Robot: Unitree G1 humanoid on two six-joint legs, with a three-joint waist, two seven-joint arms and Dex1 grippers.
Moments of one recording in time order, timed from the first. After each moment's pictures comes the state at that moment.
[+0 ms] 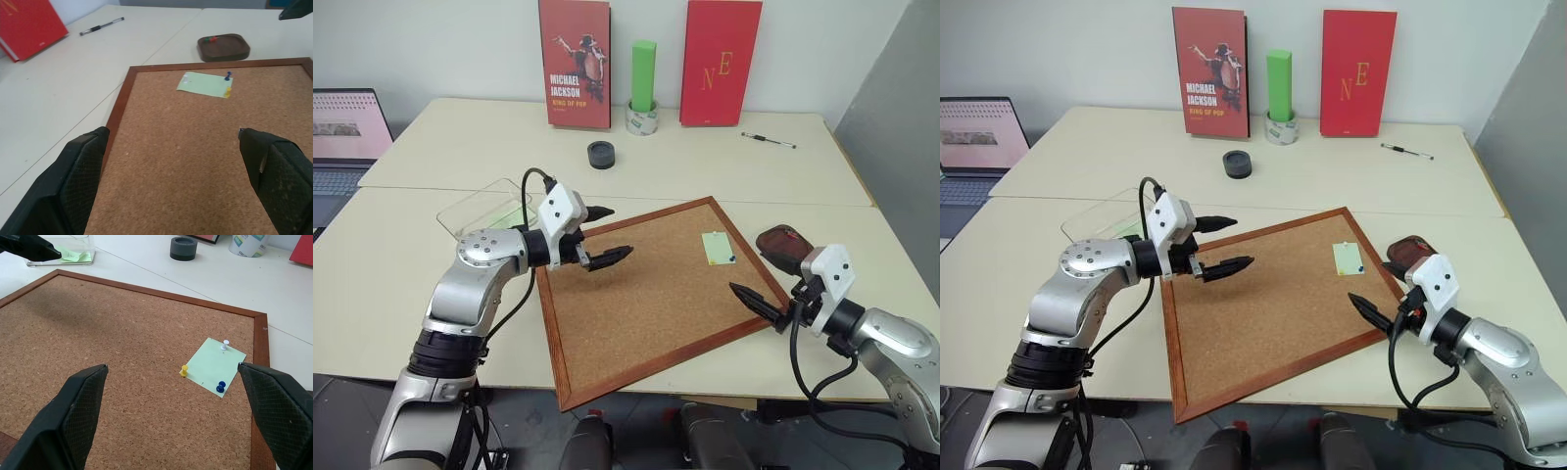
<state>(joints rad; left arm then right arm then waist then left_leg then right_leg) -0.52 0.60 -0.08 -0.05 -0.30 0.40 -1.01 0.03 -0.60 -0.17 -0.61 0.46 0.58 0.60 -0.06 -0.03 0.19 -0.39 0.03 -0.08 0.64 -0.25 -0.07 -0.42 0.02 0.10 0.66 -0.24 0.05</state>
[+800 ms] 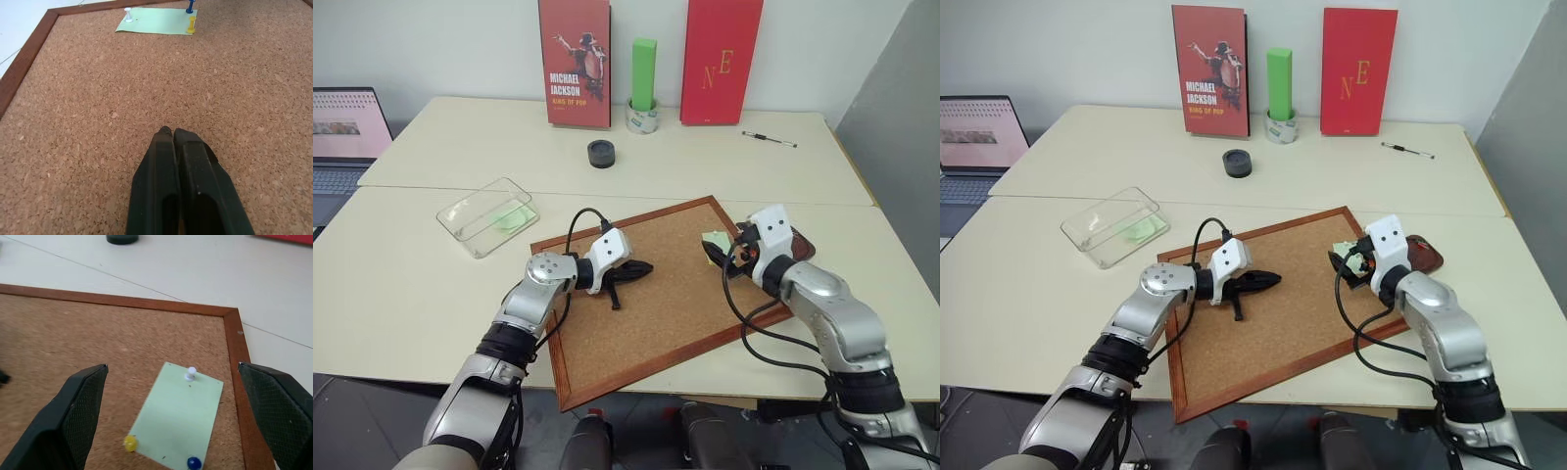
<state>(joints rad) -0.61 0.40 -0.25 0.45 -0.08 0.01 -1.02 -0.43 -0.38 0.05 -0.10 0.23 0.62 0.34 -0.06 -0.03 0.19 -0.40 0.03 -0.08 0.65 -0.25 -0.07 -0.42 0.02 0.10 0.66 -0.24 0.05</state>
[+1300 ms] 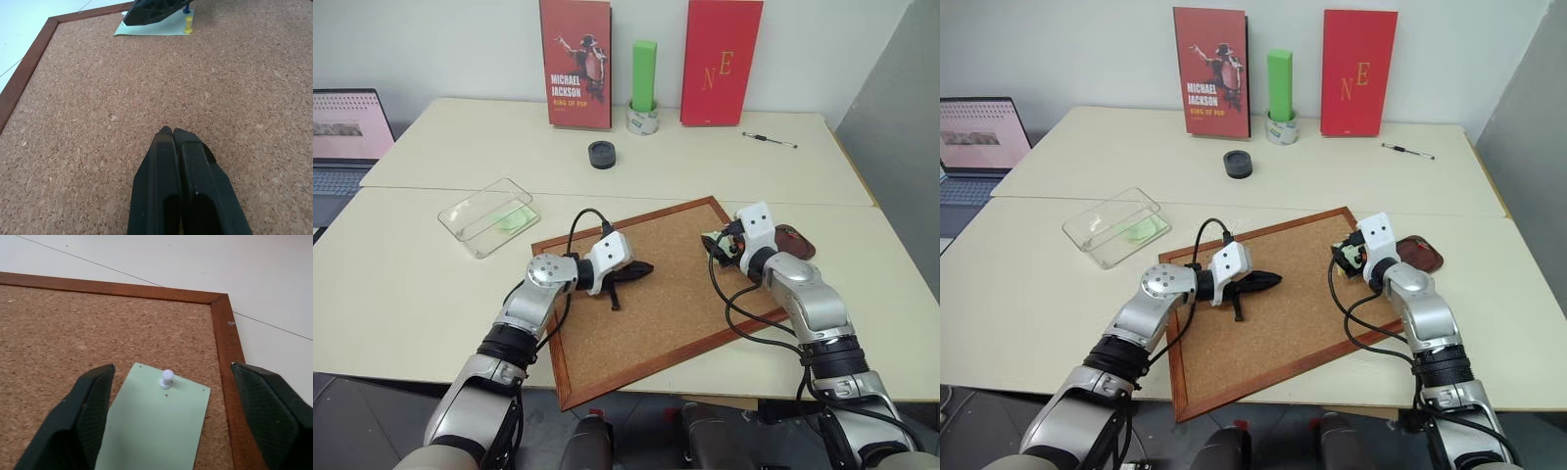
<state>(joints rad) -0.58 0.41 -0.25 0.42 -0.07 -0.02 -1.01 -0.52 -0.33 0.06 0.18 0.14 0.45 0.35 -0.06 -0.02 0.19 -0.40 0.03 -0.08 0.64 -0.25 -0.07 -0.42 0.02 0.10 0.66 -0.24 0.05</state>
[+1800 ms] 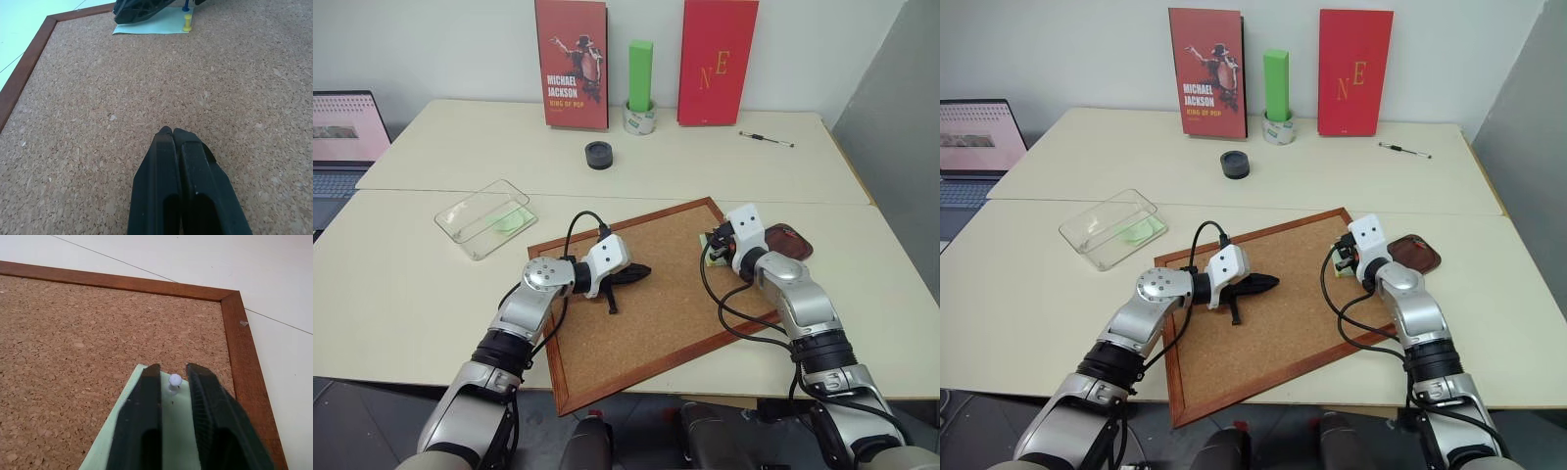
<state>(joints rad) -0.55 0.43 -0.25 0.37 -0.06 0.01 -1.01 -0.56 -0.30 0.08 0.25 0.09 0.42 0.37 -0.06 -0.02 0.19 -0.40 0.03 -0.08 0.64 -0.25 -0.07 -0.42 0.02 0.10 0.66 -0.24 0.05</state>
